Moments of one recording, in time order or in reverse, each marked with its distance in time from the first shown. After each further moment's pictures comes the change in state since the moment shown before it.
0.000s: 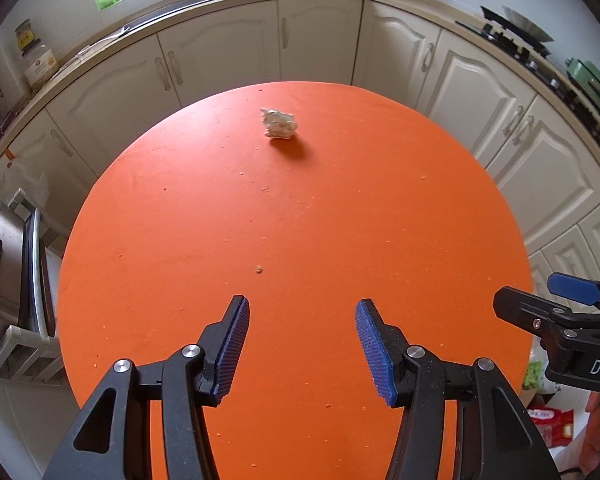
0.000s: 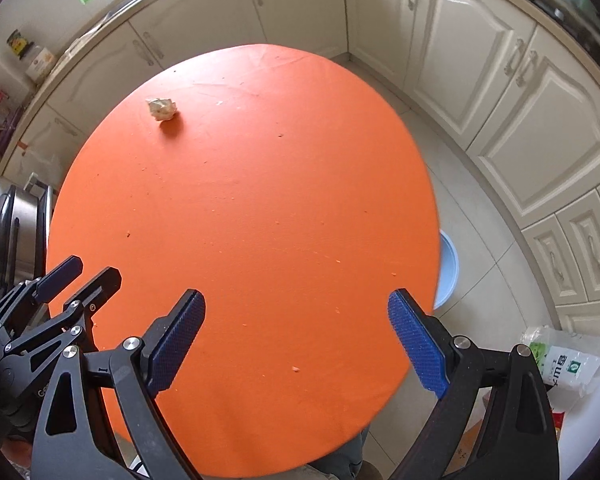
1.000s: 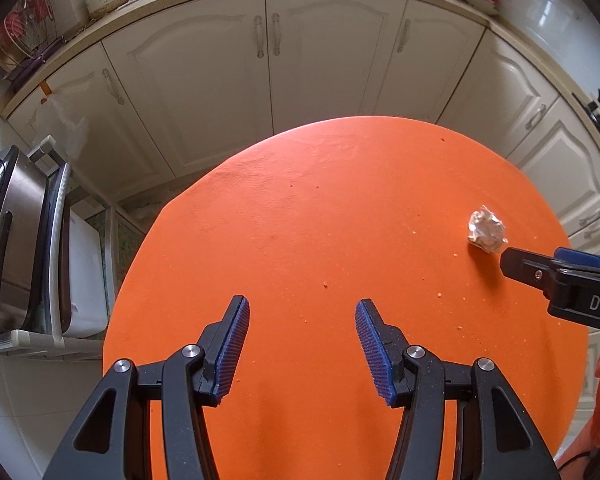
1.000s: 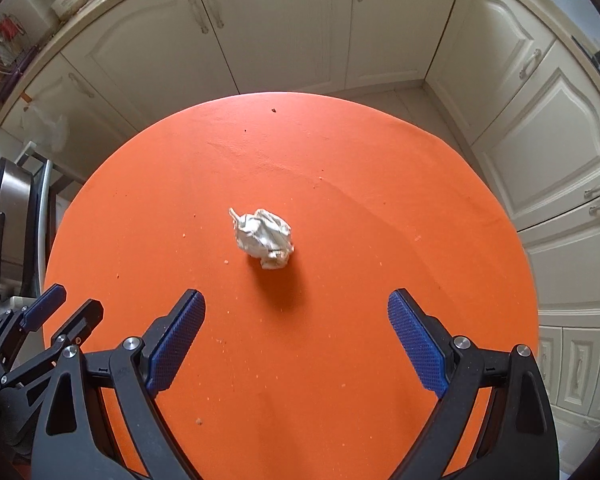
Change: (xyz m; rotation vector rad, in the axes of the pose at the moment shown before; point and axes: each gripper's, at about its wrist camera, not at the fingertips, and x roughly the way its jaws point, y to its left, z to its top) left arm 0.093 0.151 0.122 -0.263 0.077 0.081; right arm 0.108 0.162 0.157 -0.252 0.082 -0.021
